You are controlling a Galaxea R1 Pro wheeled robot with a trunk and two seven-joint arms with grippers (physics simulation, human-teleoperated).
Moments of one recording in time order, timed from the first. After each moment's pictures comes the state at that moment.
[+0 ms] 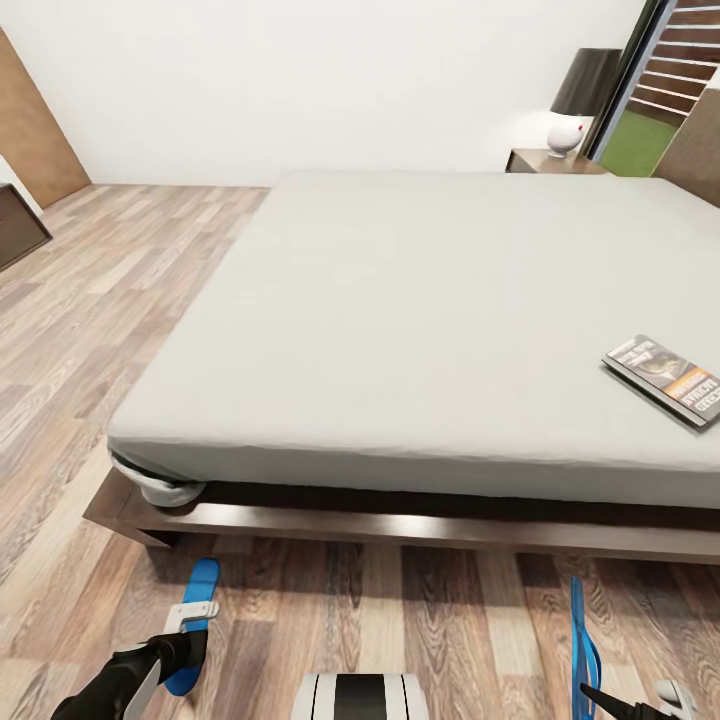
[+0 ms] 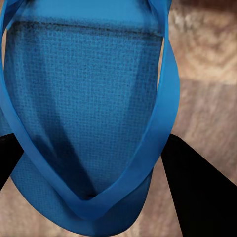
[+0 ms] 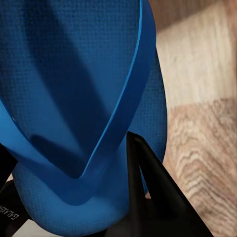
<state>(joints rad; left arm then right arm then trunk) -0.48 0.14 0.22 -0.40 -0.11 0.20 -0.19 -0.44 -0.52 -0.02 0.01 -0.49 0.03 1.25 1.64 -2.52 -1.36</state>
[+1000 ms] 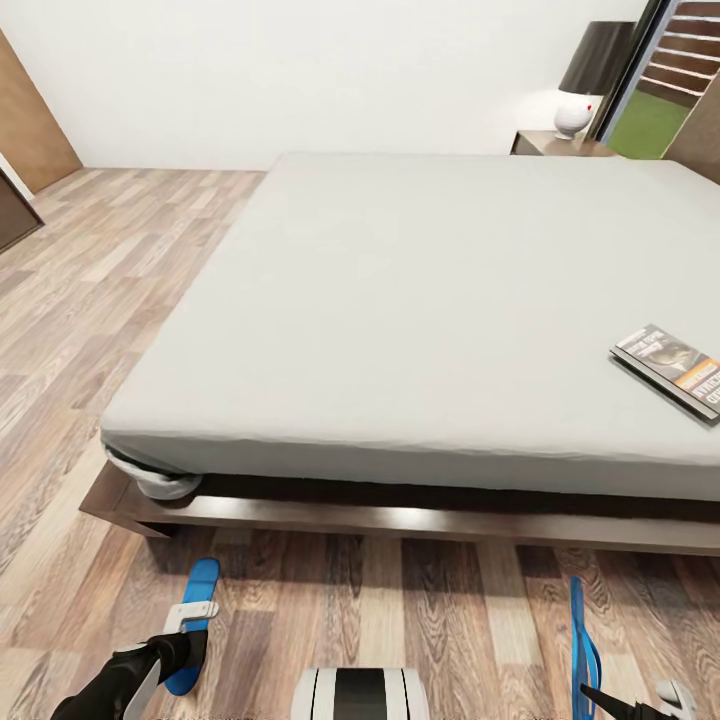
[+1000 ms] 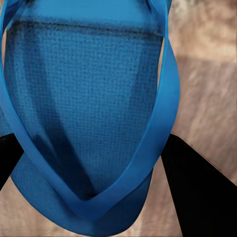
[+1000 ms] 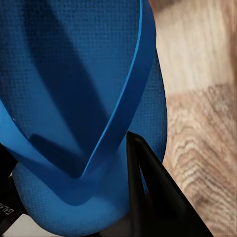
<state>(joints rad) -0.48 0.14 0.22 -0.40 -0.11 0.20 -0.19 -0.44 -0.52 -0.02 0.01 -0.49 0.03 1.25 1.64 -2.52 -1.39</state>
